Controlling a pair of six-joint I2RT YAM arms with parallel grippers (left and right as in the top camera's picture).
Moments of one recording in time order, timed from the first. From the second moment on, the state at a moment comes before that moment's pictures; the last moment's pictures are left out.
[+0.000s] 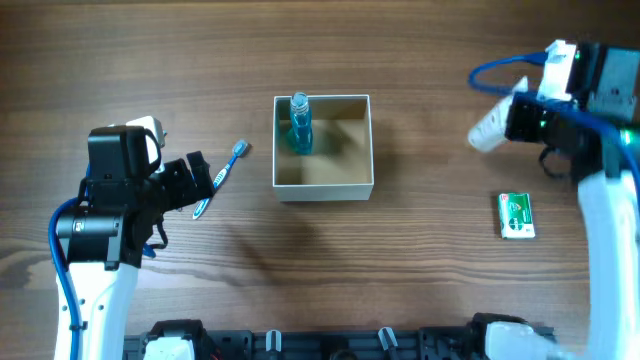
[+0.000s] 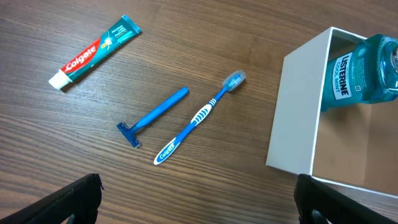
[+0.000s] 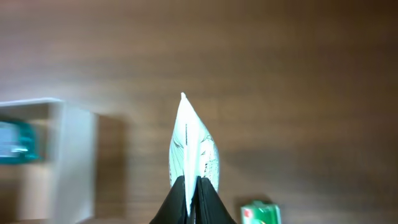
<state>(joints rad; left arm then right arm) 0.01 1.04 1.05 -0.99 0.01 -0.28 -0.07 1.29 1.43 -0.99 -0.03 0.01</state>
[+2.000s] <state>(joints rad) 0.01 1.04 1.05 -0.99 0.01 -0.28 0.62 1.80 1.54 -0.61 0.33 0.40</state>
